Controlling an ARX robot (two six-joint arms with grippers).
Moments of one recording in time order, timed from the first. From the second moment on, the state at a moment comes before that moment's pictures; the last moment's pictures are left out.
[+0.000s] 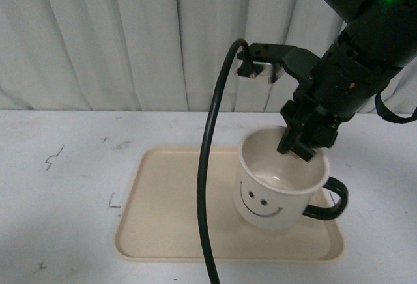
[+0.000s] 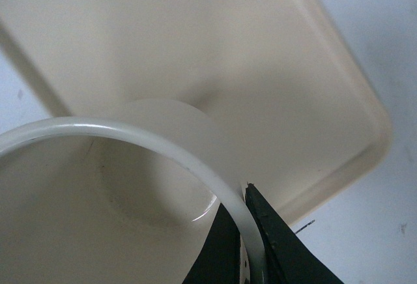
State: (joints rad) left arm 0.00 0.01 0.01 0.00 0.00 0.00; right arm 0.32 2.04 1.54 -0.70 -0.25 -0.71
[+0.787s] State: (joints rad) left arm 0.00 0.01 0.01 0.00 0.00 0.00; right arm 0.41 2.35 1.97 -0.97 -0.31 -1.28
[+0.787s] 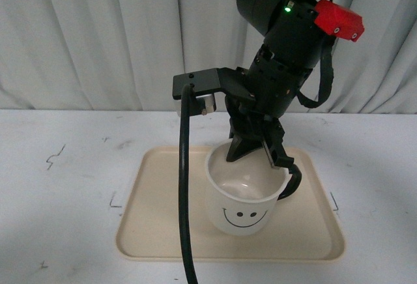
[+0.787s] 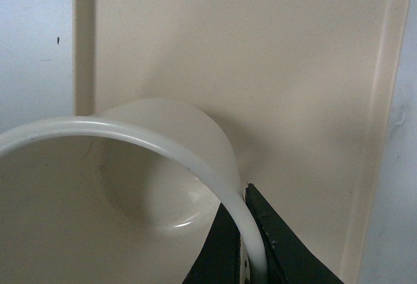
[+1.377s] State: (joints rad) left arm 0.00 0.01 0.01 0.00 0.00 0.00; right arm 0.47 2.47 2.11 -1.02 -0.25 -1.26
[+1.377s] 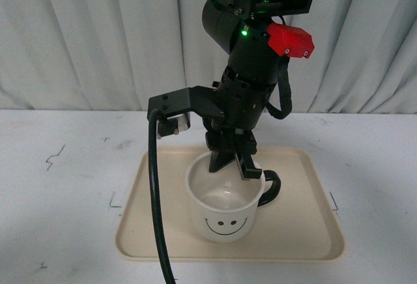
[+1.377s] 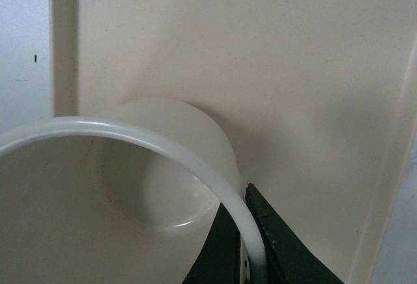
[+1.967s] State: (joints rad) left arm 0.00 0.01 0.01 0.00 0.00 0.00; right arm 0.46 2.44 2.10 -1.10 -0.32 -1.26
